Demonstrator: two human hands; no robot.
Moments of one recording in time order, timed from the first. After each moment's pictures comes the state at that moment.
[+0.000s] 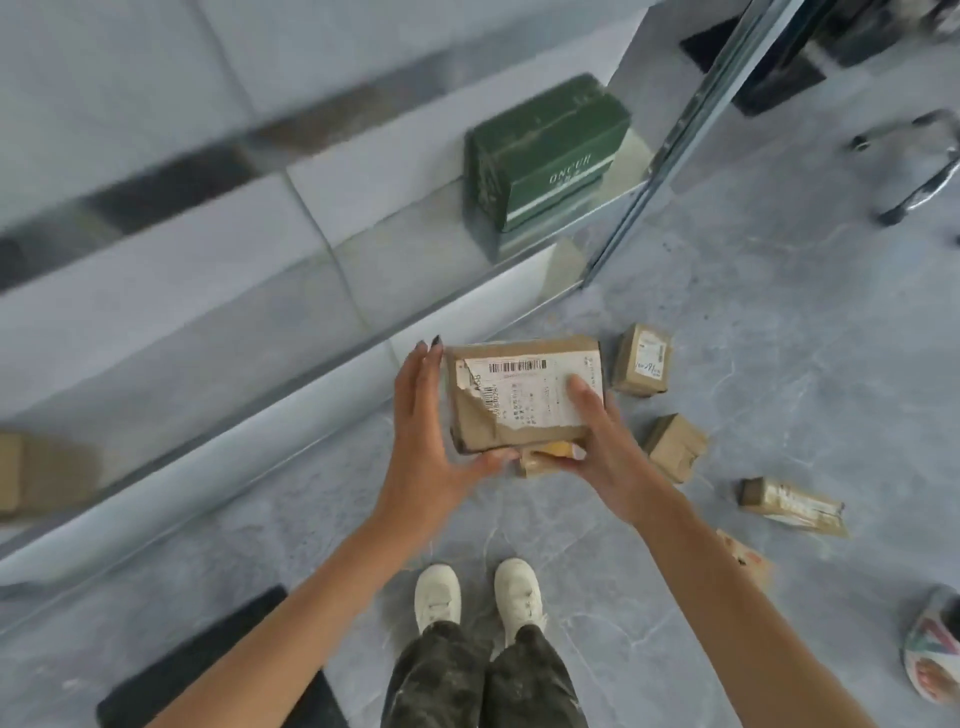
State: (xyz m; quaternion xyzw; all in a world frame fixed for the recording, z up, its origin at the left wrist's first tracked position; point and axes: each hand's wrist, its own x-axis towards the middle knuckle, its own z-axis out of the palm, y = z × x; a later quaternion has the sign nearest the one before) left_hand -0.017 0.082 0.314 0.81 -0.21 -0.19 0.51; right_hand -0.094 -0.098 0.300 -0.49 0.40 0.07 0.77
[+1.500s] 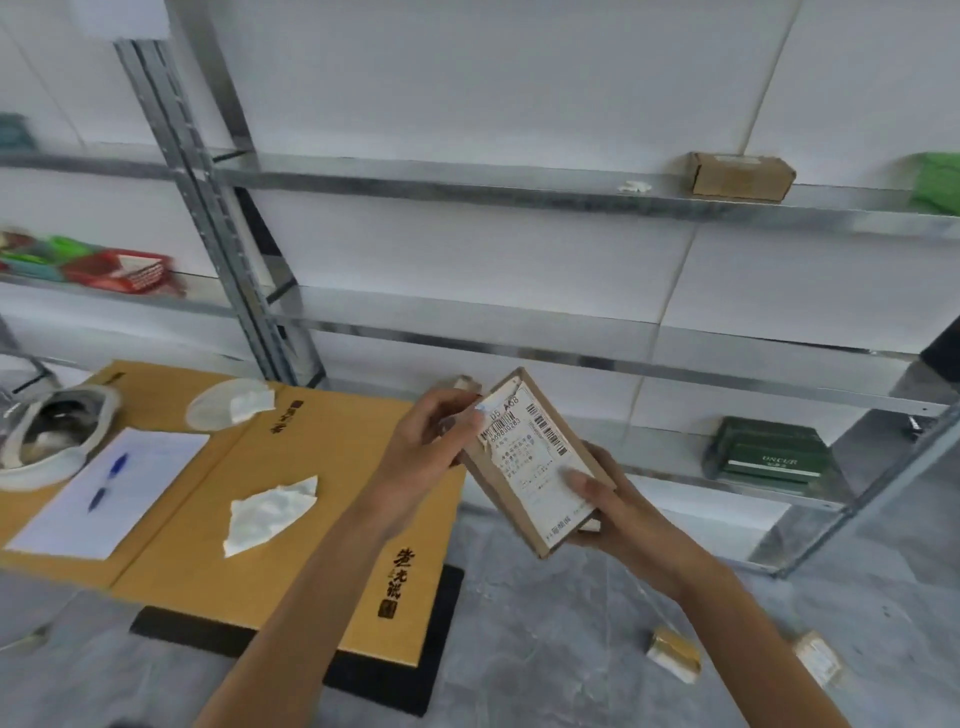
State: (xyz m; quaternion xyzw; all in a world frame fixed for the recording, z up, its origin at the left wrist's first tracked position) left_hand -0.484 0.348 0.762 0.70 0.05 0.09 0.71; right_hand -0.434 0.126 0.715 -0.64 -0.13 0.31 0.69
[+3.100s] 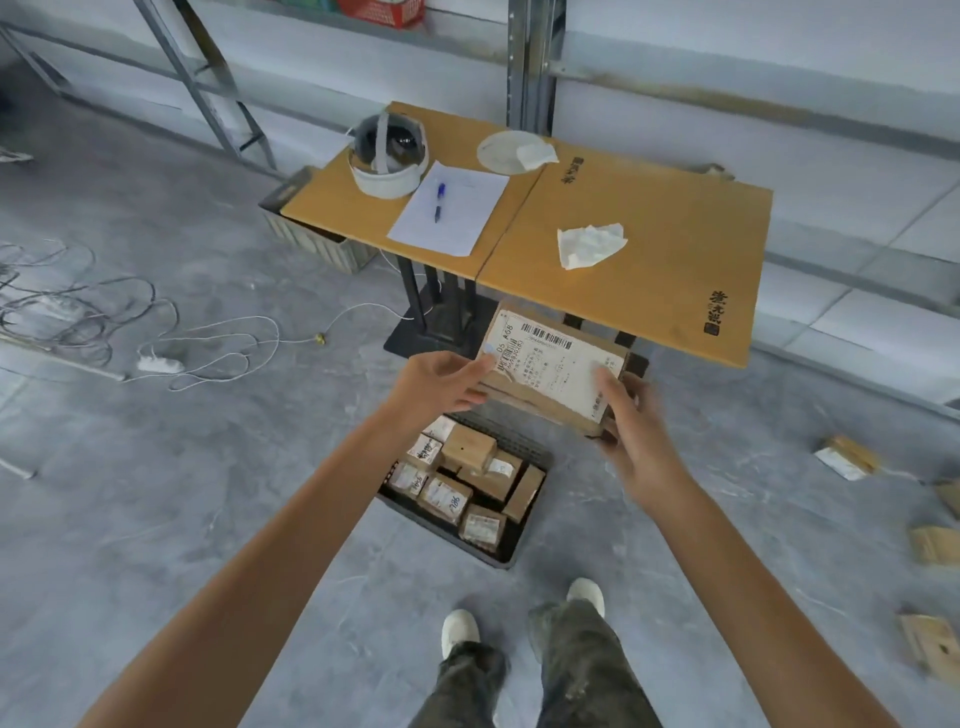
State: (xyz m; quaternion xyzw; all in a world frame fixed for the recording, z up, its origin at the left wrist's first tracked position) left_hand -0.973 0.713 0.651 0.72 0.31 -0.02 0.62; right_hand -0.892 0.511 0.624 -0.63 0.08 0.32 0.70
